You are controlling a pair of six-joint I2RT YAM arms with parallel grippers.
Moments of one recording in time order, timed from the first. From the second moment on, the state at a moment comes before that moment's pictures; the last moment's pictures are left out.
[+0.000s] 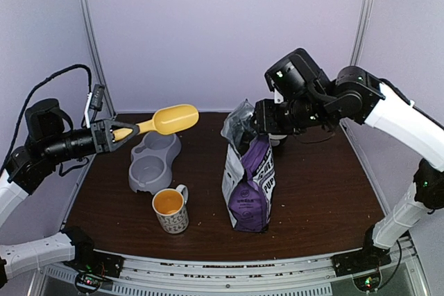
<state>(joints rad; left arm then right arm) -0.52 0.70 0.89 -0.35 0.47 -0.58 1.06 1.52 1.77 -1.02 0.41 0.73</state>
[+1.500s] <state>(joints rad) -0.52 0.64 0.85 -0.40 0.54 -0.55 1.01 1.79 2.13 -1.36 0.59 0.70</state>
